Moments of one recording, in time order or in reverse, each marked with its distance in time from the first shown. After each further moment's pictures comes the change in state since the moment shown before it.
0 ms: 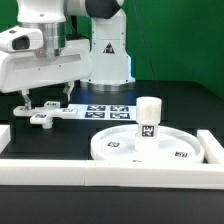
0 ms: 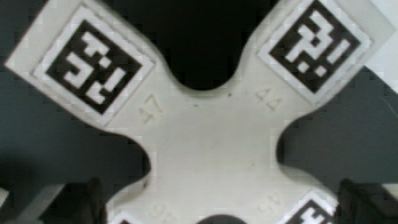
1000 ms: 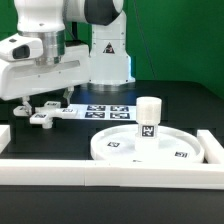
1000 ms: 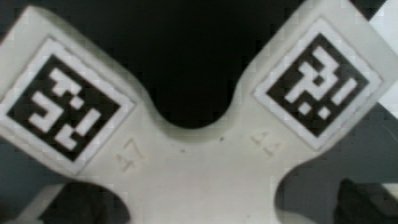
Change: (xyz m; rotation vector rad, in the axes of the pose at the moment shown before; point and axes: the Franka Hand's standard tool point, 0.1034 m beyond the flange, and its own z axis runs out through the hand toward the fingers) arm -0.008 -0.004 0.014 0.022 -0.022 0.001
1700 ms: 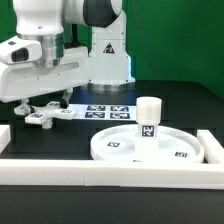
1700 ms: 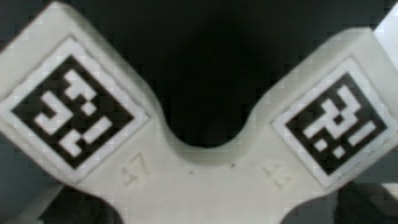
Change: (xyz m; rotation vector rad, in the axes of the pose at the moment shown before) arm -0.005 0.001 0.005 0.008 -0.008 0.009
